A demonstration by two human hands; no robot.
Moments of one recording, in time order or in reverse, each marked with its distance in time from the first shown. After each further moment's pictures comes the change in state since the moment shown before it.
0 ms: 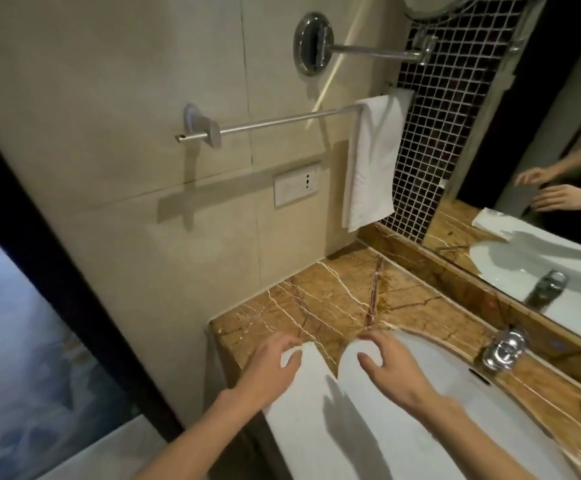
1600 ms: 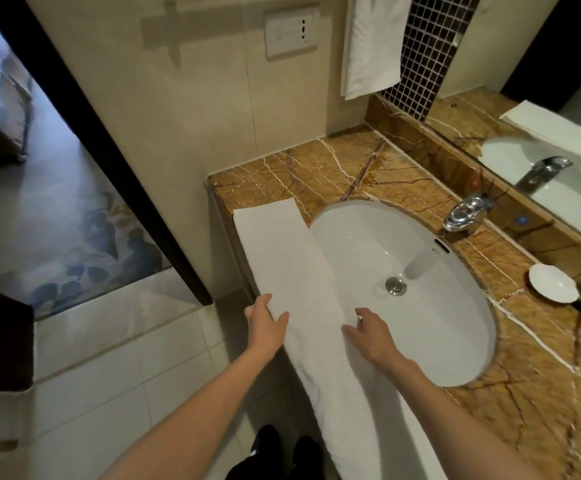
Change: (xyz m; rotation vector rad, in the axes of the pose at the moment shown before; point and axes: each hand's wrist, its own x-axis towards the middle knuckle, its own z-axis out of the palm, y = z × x) left_hand -0.206 0.053 0.193 -0.404 0.281 -0.742; right_hand -0.212 0.116 0.064 0.213 -0.369 0.349
